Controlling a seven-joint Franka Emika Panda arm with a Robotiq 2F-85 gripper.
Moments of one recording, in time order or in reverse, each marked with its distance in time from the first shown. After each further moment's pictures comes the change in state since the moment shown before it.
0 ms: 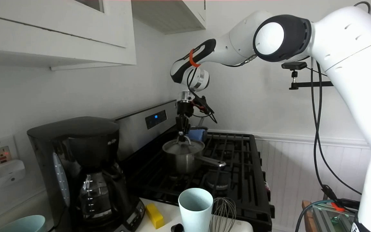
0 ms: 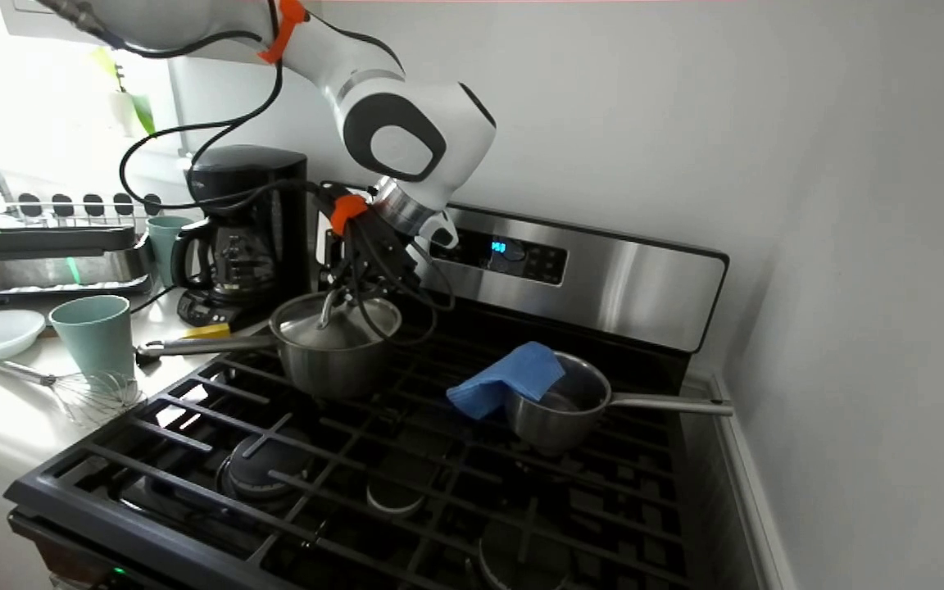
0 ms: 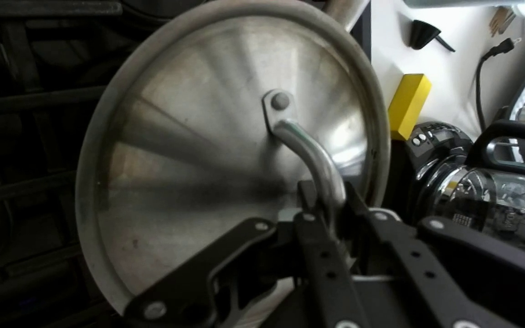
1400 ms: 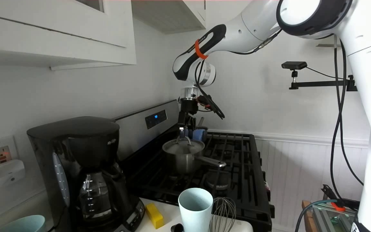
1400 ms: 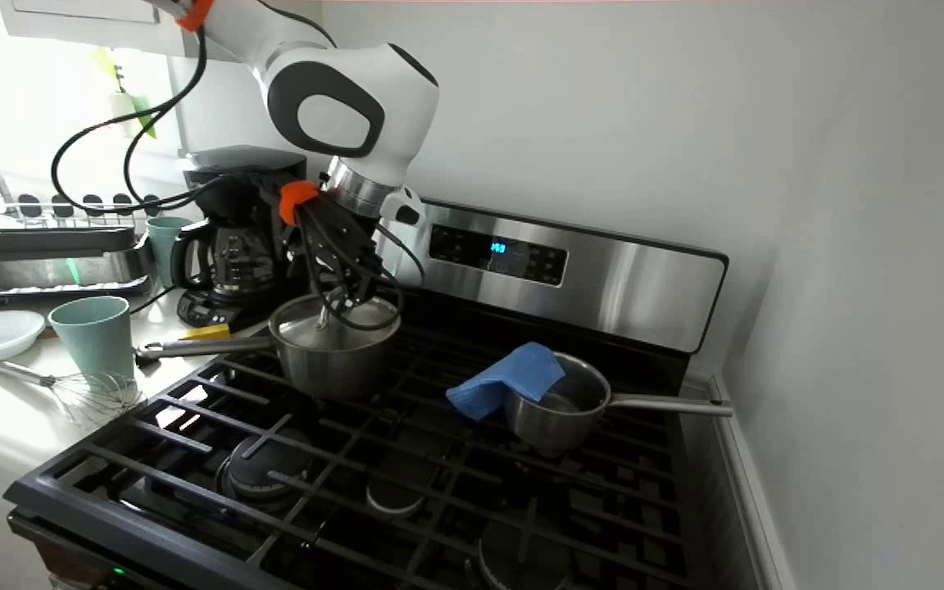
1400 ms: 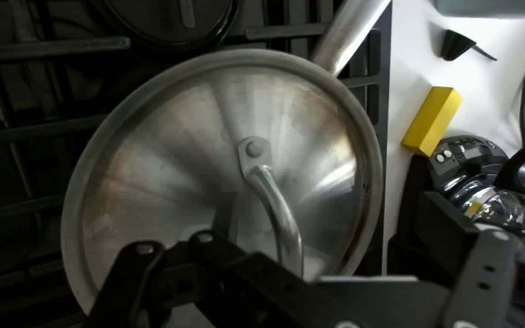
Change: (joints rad) arm 0.122 -0.218 -0.072 -0.302 -0.061 0.220 0.006
